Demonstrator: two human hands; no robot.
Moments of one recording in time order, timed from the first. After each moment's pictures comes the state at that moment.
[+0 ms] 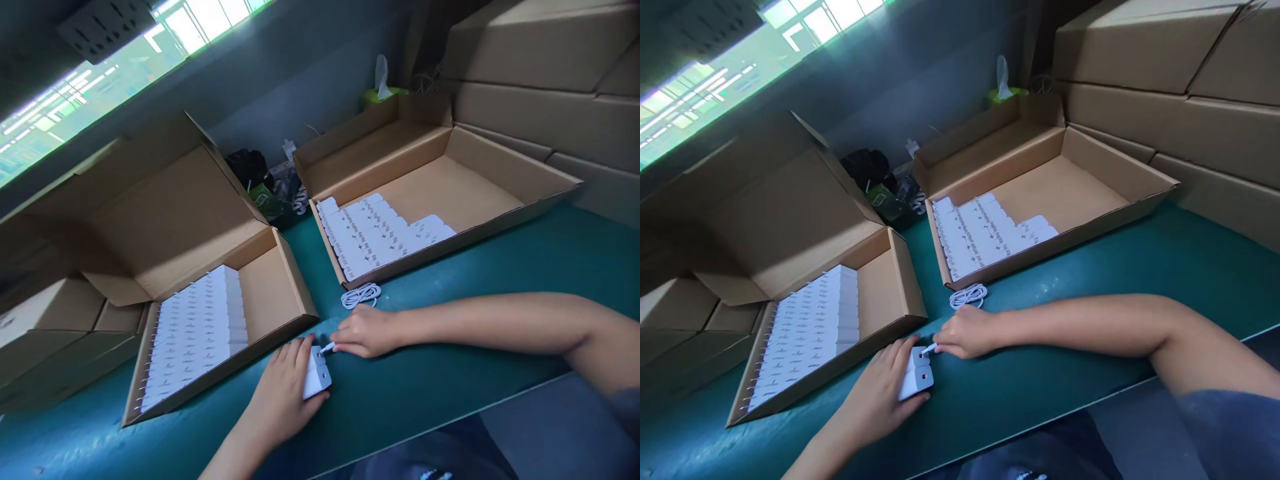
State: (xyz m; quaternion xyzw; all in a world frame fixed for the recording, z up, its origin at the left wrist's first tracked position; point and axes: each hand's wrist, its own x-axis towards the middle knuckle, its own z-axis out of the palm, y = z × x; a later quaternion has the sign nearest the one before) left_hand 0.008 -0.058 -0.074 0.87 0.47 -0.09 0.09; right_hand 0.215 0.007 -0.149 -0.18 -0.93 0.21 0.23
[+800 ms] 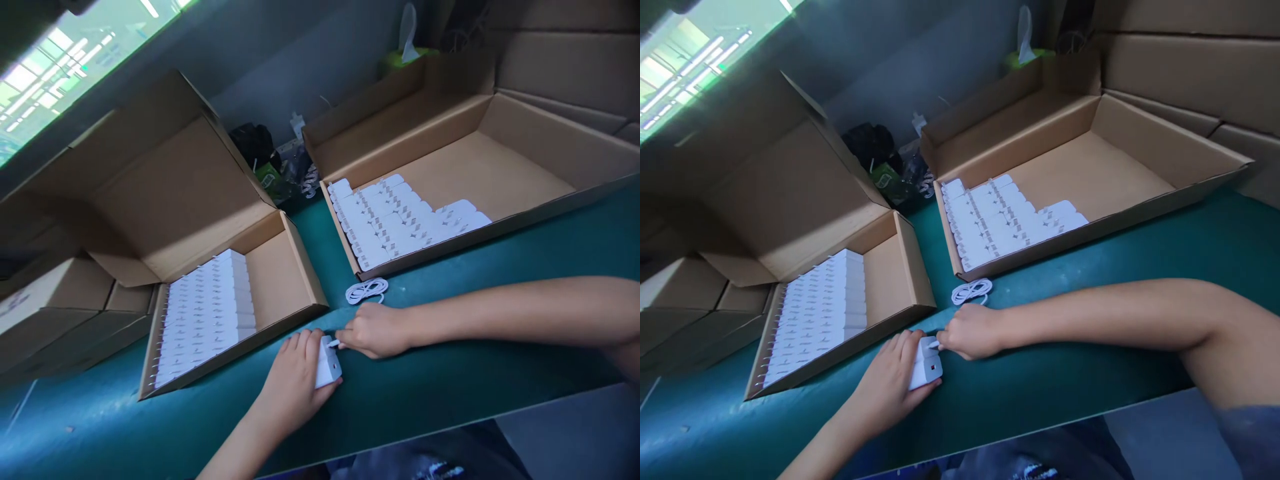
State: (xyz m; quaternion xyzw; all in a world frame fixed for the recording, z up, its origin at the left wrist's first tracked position) left_hand 0.013 -0.059 -0.078 0.87 0.47 -0.10 0.08; right_hand 0.209 0.005 -0.131 -0.15 -0.97 0.18 0.08
